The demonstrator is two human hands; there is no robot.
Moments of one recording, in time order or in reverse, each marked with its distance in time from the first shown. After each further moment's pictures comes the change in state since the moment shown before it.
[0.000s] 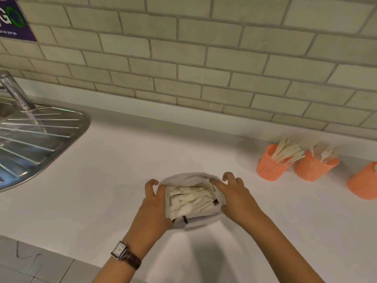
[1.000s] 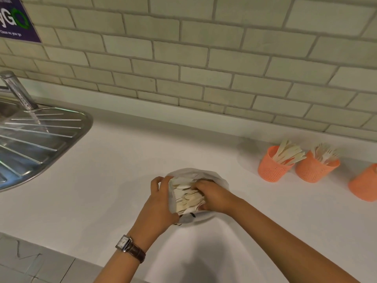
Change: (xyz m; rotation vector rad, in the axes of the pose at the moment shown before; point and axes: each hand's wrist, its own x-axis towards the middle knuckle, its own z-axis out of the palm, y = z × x) left_hand 0.015 -0.013 0.013 -0.152 0.059 0.044; right_hand 0.066 -0.001 0.055 0.181 -0.193 -0.320
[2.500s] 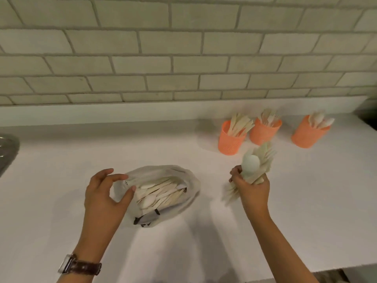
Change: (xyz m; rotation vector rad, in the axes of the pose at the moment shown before) left_hand 0.027 0.003 -0.025 -0.007 0.314 0.175; right_hand -0.143 -0.006 -0.034 0.982 1.311 0.622
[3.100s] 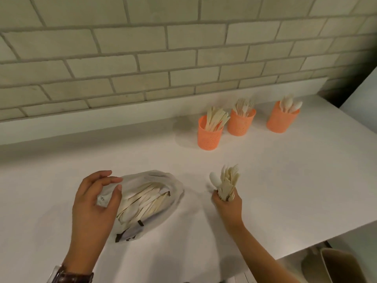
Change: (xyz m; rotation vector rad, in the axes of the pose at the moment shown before) left_hand 0.011 0.033 0.012 -0.152 -0.041 0.169; right_hand -0.018 0.080 -0.010 -0.144 0.053 0.180
